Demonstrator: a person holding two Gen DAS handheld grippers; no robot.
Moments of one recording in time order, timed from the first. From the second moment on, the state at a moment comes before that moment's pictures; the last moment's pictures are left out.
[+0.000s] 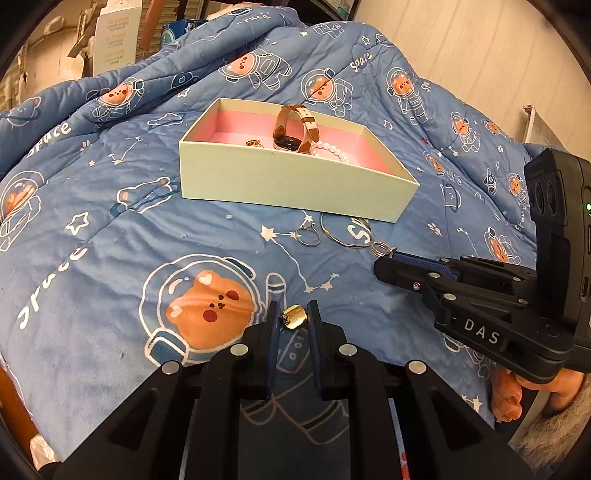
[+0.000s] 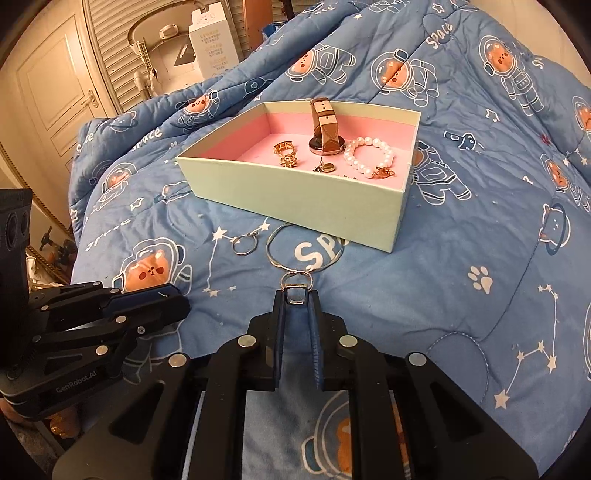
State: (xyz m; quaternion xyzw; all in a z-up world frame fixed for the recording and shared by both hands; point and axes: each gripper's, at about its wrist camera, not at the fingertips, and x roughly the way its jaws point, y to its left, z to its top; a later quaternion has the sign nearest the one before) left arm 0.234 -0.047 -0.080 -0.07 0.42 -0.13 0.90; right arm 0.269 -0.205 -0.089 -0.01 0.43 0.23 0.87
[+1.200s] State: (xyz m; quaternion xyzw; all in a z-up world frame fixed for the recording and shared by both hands) left arm 0.265 -0.049 0.015 -0.03 0.35 -0.18 0.92; right arm 0.279 -0.200 0.007 -0.02 0.36 0.30 0.88
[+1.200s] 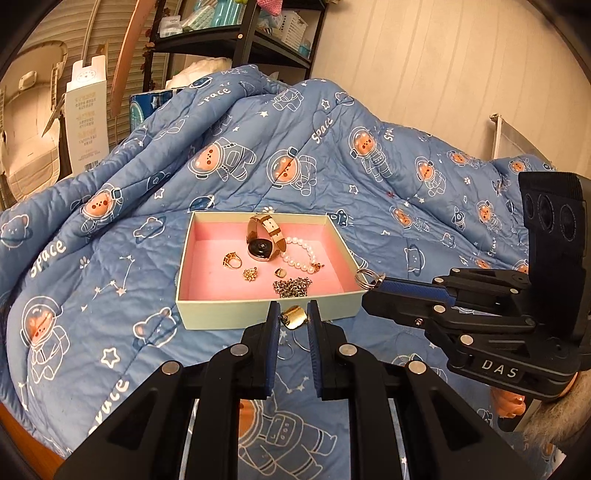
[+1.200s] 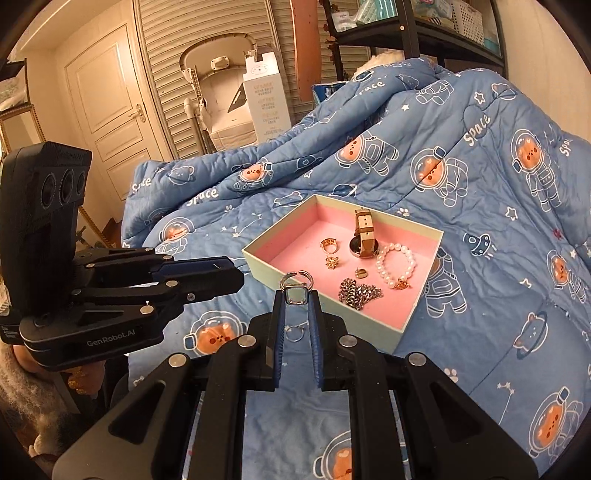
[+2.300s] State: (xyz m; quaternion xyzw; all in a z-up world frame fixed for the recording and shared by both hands) left arm 0.402 -0.063 -0.043 0.03 0.50 -0.15 0.85; right arm 0.412 -0.169 -0.060 -0.13 0.49 0.24 0.83
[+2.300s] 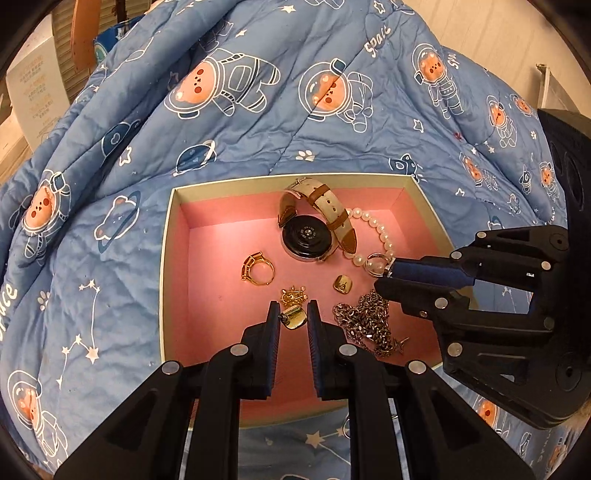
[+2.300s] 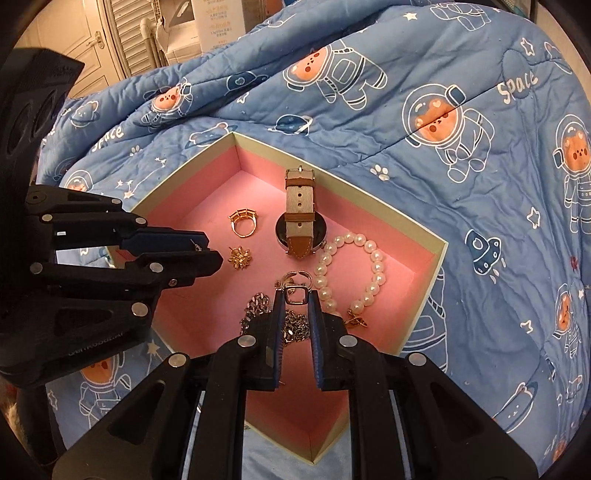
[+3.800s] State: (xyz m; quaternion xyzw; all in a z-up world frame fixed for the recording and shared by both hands) left arm 0.344 -0.002 -0.011 -0.11 0.41 -0.10 0.90; right arm 0.358 -0.201 -0.018 -0.10 0.41 0.20 0.89
